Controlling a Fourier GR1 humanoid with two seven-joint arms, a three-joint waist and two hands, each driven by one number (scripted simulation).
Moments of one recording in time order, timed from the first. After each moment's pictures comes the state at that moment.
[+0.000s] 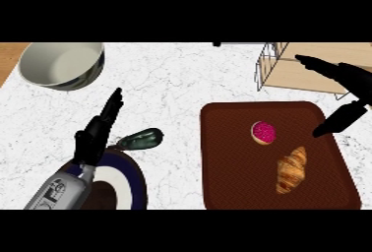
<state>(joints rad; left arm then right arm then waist) -0.24 0.37 -0.38 -1.39 0.21 0.30 -0.03 -0.59 -0.73 0.23 -1.11 0.03 0.43 -0.09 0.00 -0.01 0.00</state>
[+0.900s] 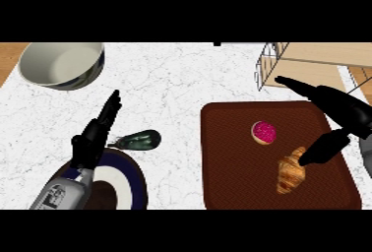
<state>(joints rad) -0.19 0.30 -0.29 -1.42 0.12 0.23 -0.02 -0.41 -0.63 0.20 -1.60 0.20 0.49 0.30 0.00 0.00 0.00</state>
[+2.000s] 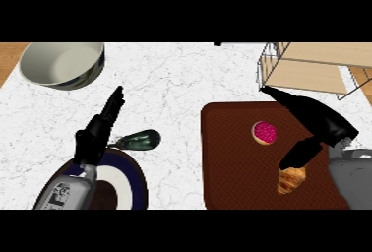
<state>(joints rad) -0.19 0.19 -0.18 -1.45 -0.02 0.13 0.05 -0.35 -0.40 0.14 -1.62 0.48 0.55 0.33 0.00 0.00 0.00</state>
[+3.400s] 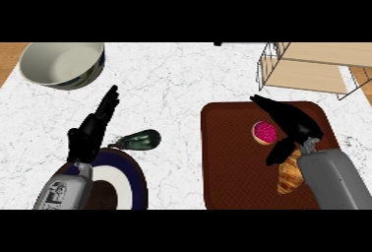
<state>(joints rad) -0.19 0.13 -0.05 -1.43 -0.09 0.01 0.02 -0.36 -0.26 0.11 -1.35 0.80 0.46 0.13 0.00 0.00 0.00</state>
